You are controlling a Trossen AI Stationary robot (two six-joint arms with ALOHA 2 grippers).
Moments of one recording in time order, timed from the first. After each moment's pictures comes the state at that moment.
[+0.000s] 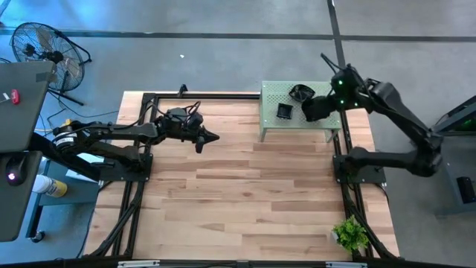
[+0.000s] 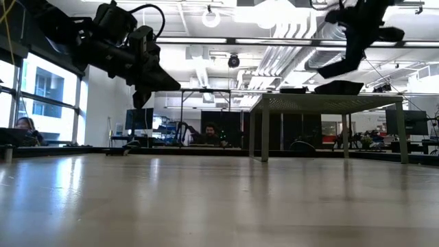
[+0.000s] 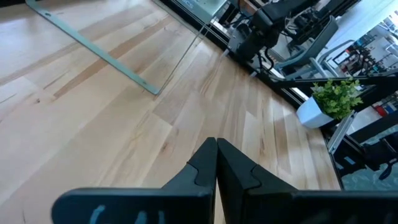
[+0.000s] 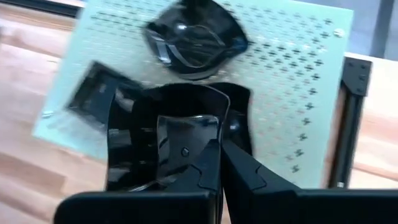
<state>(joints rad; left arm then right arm) 0.40 1.18 0.46 0.40 0.35 -0.48 -0.78 1.03 1.26 -1.24 0.12 0.53</state>
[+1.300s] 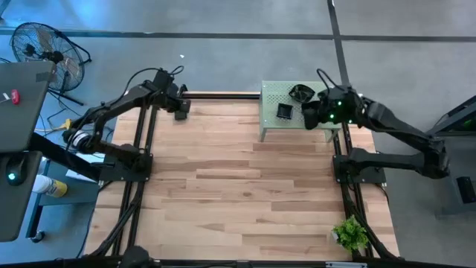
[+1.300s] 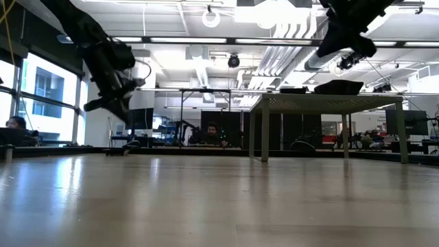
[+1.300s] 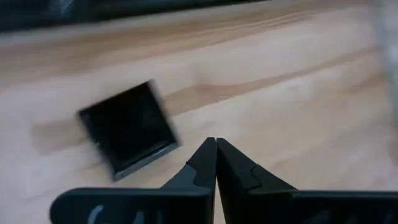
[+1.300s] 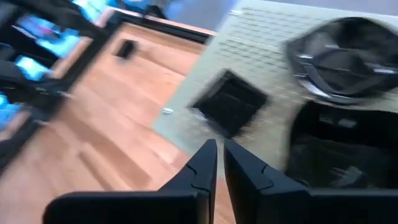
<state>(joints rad) 1.03 1.30 0.84 -0.55 0.24 -0.33 -0.55 0.86 0.97 -0.75 0.01 0.56</state>
